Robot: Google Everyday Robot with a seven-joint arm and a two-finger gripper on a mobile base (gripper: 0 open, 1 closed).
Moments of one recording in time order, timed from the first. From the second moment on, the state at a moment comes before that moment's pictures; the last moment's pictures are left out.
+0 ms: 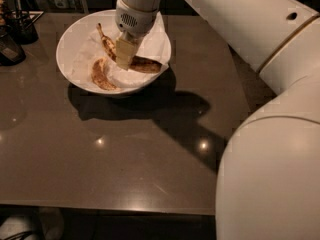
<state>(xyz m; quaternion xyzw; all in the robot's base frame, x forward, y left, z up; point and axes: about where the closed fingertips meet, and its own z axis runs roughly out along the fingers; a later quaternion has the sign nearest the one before) 0.626 0.074 0.926 -0.58 0.80 0.08 0.15</state>
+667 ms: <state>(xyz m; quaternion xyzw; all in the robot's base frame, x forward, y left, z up) 0.593 0.081 0.954 -0.60 0.78 0.07 0.16</state>
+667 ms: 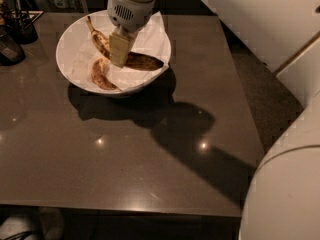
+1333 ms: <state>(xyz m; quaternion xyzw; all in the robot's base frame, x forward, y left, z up) 0.541 0.082 0.964 -0.62 0.76 0.09 0.16</state>
